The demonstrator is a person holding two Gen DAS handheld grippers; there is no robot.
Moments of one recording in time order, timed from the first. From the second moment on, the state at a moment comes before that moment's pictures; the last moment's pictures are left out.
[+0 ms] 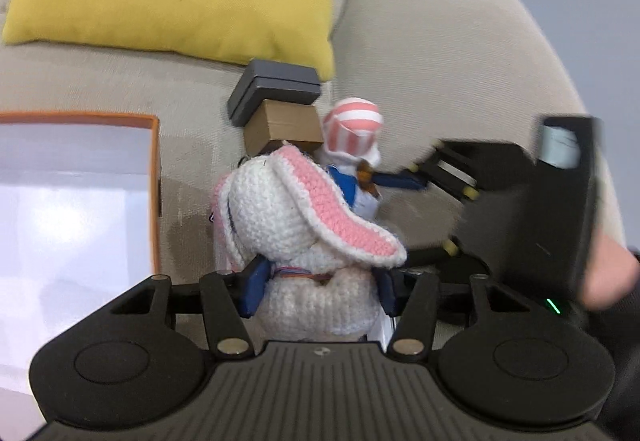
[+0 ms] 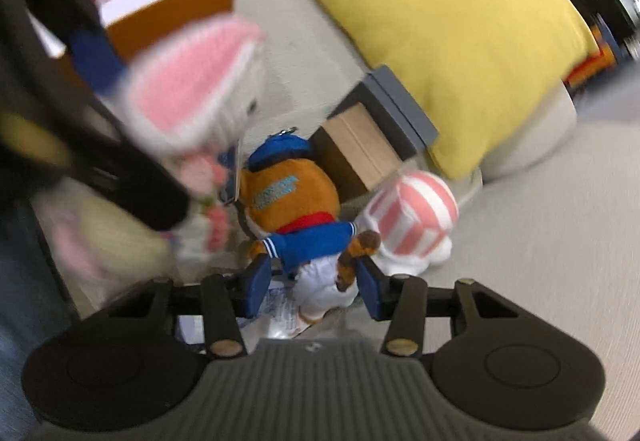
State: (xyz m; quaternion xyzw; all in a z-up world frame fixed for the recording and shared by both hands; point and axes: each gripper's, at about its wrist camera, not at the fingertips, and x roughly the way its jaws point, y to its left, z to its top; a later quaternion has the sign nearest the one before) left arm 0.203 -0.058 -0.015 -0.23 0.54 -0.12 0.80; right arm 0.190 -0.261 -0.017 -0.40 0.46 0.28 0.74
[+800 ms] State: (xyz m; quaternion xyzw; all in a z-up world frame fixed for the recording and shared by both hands) left arm 0.128 0.047 0.050 -0.17 0.51 -0.15 0.83; right arm 0.189 -0.240 -0.021 -0.41 0.47 0.27 0.73
